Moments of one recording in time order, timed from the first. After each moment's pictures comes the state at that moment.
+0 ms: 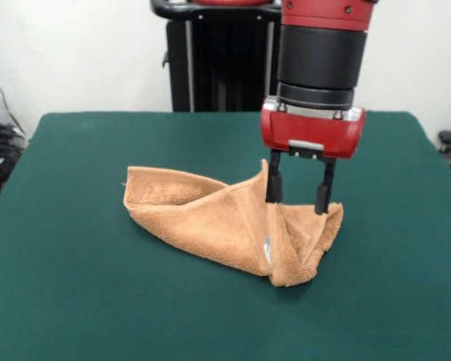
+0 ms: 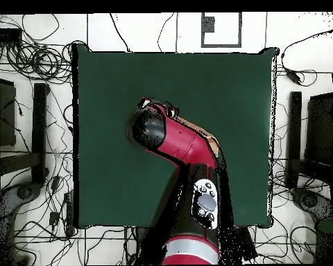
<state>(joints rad) 0.04 -0.54 -0.19 1.58 0.43 0.25 1.65</state>
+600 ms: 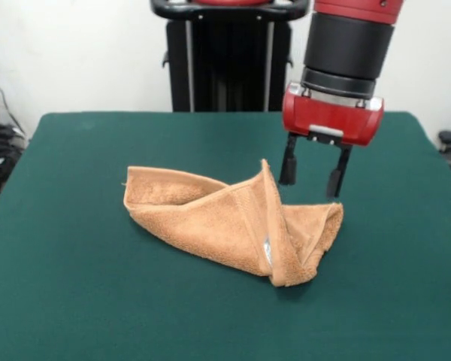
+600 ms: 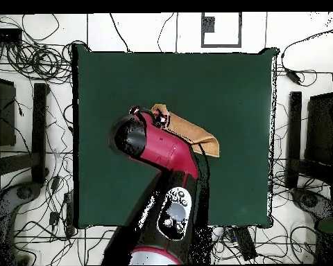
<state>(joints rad) 0.19 -0.51 -0.33 1.58 0.46 0.28 1.67</state>
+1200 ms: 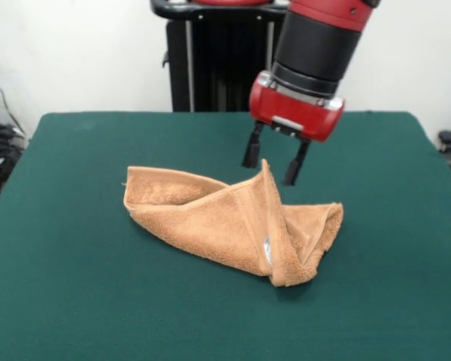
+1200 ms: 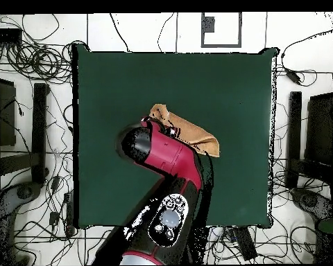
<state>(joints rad) 0.24 -0.45 -0.47 1.58 0.46 0.35 1.75</state>
